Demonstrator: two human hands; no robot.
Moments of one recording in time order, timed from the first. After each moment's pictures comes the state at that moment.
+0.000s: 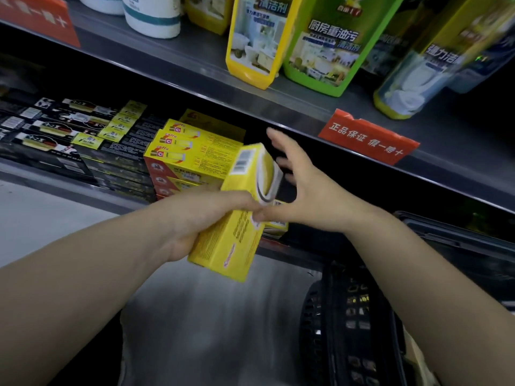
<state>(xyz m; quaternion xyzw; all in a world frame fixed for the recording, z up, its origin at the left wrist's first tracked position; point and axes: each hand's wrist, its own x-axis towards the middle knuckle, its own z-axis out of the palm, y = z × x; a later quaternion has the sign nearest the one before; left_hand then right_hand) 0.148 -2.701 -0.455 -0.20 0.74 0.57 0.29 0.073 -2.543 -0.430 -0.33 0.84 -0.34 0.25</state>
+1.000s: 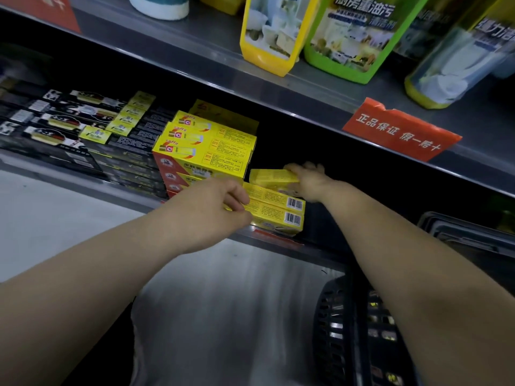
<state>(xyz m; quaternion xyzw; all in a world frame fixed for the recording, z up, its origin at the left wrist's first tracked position) 0.153 -2.726 -0.481 -0.11 0.84 0.52 0.13 -0.046 -2.546 -0.571 -0.18 0.95 0.00 0.27</state>
